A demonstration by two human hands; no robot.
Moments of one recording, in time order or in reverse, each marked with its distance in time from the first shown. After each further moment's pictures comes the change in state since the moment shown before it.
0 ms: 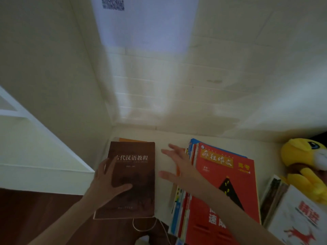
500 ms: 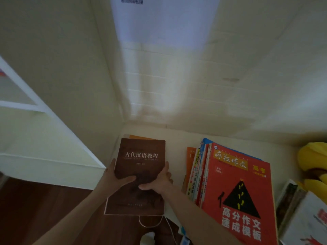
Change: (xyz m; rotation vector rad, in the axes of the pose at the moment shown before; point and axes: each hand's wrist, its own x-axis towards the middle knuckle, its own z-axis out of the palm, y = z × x) left_hand 0.012 -0.016 -0.001 -0.316 -0.052 -0.287; right_hand 0.069 0.012 0.115 0.259 -0.055 0.670
